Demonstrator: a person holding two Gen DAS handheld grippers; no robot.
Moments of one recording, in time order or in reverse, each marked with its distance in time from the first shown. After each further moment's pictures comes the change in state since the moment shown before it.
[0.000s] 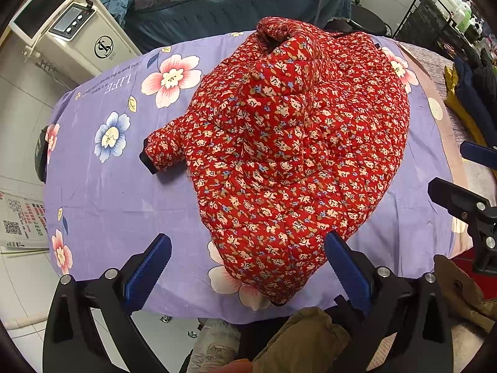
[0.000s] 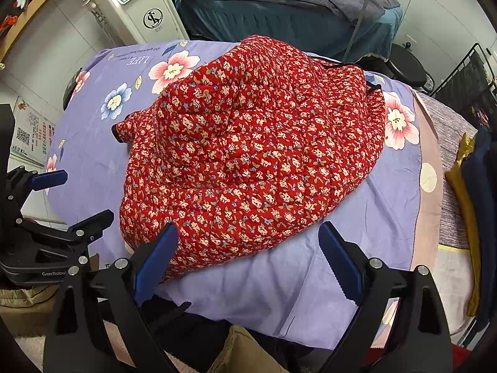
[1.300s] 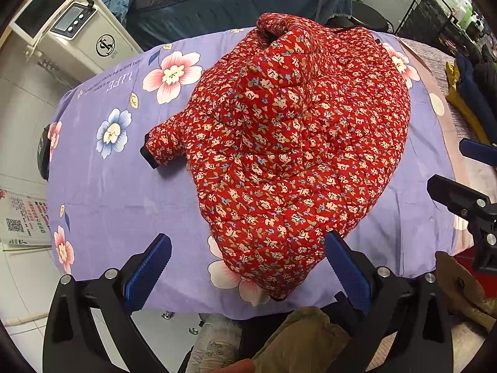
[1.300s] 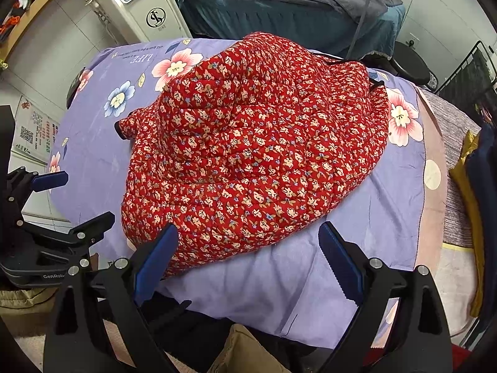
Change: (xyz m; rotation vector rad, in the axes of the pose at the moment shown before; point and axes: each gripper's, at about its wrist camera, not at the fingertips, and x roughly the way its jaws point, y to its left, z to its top) left arm -0.001 -0.005 -0.007 0.001 0.014 0.020; right arm 0.002 -0.003 -0.007 -0.002 0.006 0.028
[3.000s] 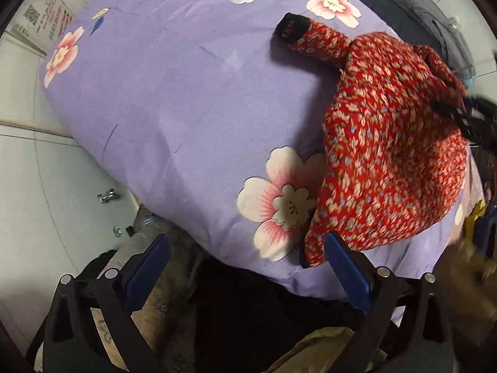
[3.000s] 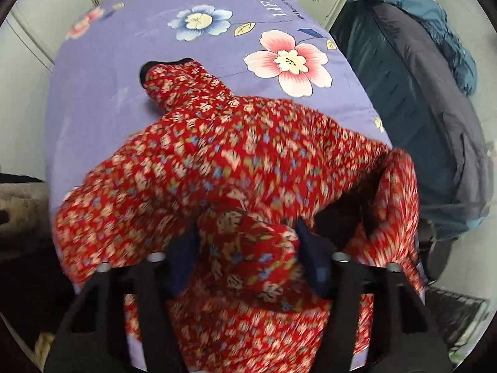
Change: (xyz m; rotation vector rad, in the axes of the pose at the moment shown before) left arm 0.077 0.134 -0.140 -0.715 0.167 -0.168; right arm 0.134 0.110 0.131 -0.856 0.102 -0.002
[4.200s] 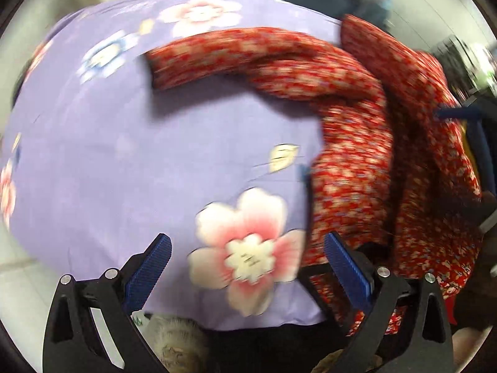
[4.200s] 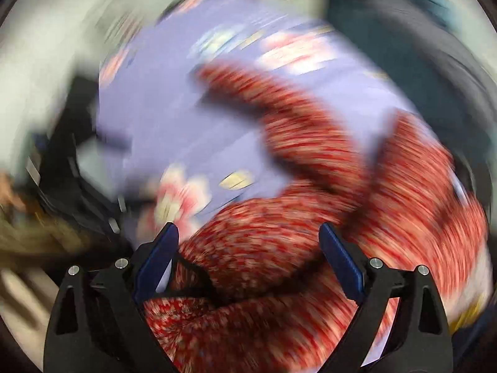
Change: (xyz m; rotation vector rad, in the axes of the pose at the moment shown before) left arm 0.033 -0.071 0.042 0.450 -0.104 -0.035; right arm -0.039 0.066 -0.079 0.070 -0.004 0.180
